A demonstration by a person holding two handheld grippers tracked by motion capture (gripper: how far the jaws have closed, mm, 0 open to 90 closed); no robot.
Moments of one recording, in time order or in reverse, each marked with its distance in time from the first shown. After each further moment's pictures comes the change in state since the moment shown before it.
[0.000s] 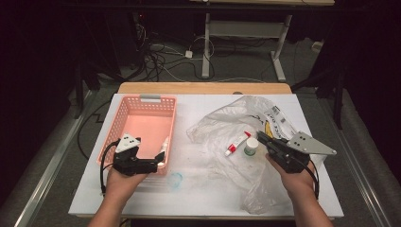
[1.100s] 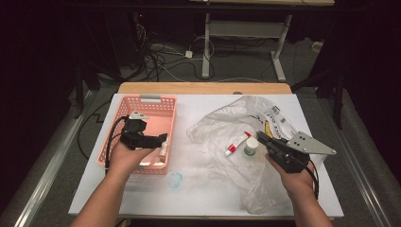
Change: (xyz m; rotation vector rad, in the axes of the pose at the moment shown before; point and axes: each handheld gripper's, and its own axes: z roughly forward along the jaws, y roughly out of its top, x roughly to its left) left arm 0.025 0.059 0.044 0.243 0.014 -0.026; right arm 0.000 -0.001 0.001 0.001 0.002 0.004
